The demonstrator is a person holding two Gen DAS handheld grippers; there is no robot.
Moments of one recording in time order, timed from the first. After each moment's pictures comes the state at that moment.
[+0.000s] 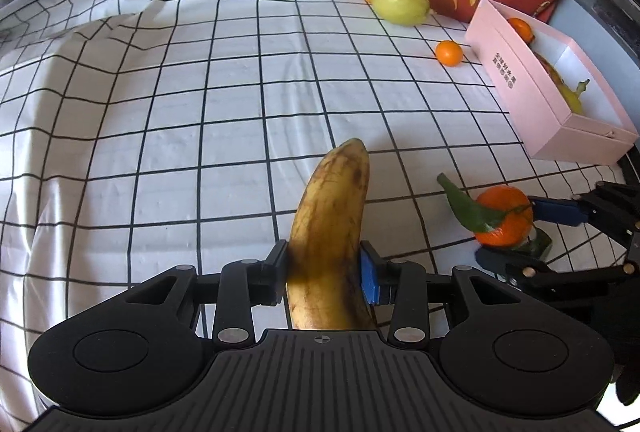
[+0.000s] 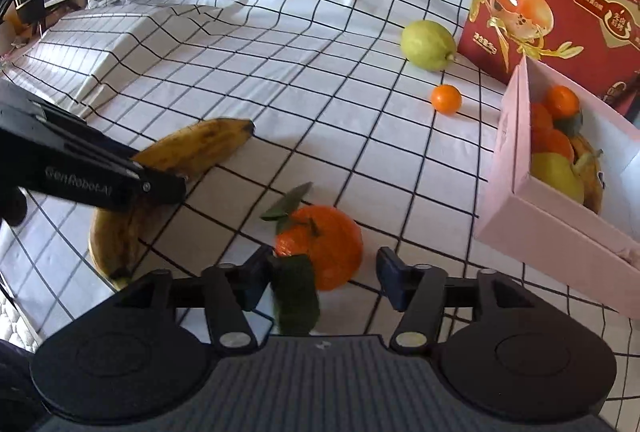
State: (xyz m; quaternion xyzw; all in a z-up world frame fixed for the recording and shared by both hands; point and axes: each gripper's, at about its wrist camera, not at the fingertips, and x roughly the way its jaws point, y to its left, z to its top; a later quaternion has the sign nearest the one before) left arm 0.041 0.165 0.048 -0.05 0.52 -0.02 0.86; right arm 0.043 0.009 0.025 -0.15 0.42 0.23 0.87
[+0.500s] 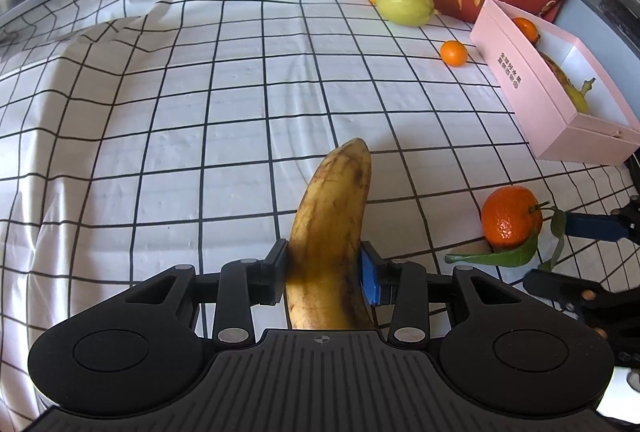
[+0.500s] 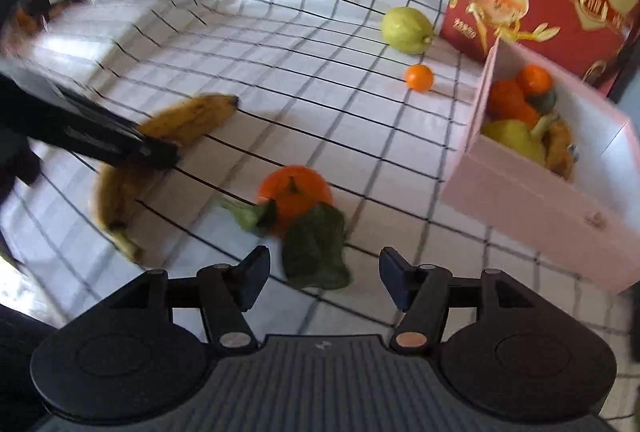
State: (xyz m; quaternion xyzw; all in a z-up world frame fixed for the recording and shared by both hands) left arm 0.040 0.163 0.047 -0.04 0.51 -0.01 0.86; right arm 0.029 -0.026 0.043 -0.12 0.43 0.26 0.86
